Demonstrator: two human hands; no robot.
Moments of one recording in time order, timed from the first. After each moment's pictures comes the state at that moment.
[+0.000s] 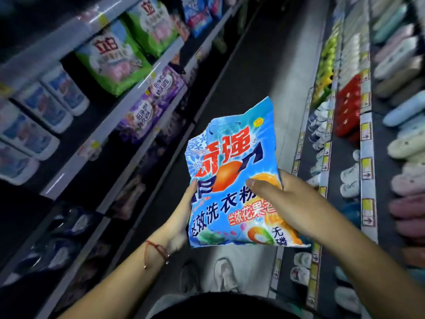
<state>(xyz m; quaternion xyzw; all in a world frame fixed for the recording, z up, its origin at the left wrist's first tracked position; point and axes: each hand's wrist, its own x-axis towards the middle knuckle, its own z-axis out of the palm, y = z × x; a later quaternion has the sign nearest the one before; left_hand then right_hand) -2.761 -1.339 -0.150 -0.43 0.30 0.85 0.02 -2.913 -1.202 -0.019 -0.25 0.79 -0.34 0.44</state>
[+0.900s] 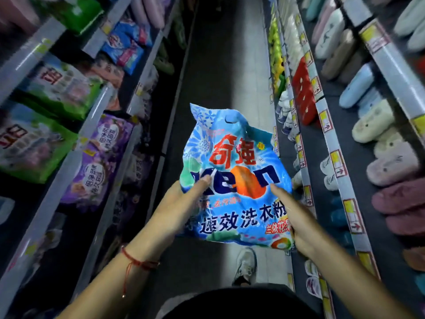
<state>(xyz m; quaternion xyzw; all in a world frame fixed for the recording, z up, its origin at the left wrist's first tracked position) -2.983 -1.353 -0.067 -0.33 0.65 0.68 0.00 -3.093 -1.158 -0.114 0.16 0.63 -0.63 0.43</state>
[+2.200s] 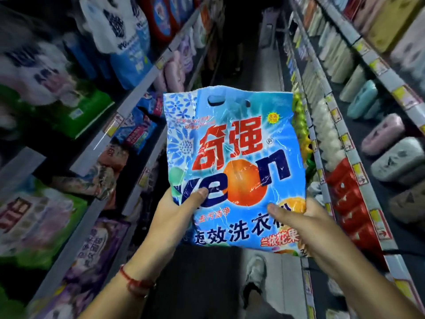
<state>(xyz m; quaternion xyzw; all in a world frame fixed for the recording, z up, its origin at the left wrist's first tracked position) -3.346 -1.673 -0.041 -0.35 0.58 0.72 -0.17 -3.471 -1.476 -0.032 -0.10 0.67 -0.64 0.36</state>
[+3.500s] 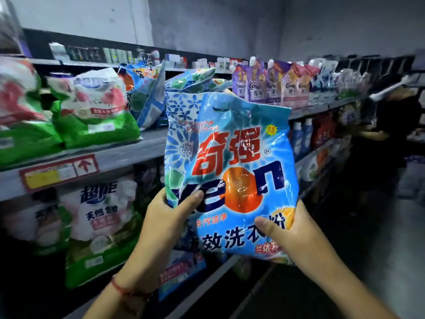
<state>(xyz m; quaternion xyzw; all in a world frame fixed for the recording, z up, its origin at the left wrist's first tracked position) -3.645 -1.989 0.121 -0.38 0.56 0.51 -0.54 -3.868 -1.907 0.104 -0.53 0.59 -0.54 0.28</state>
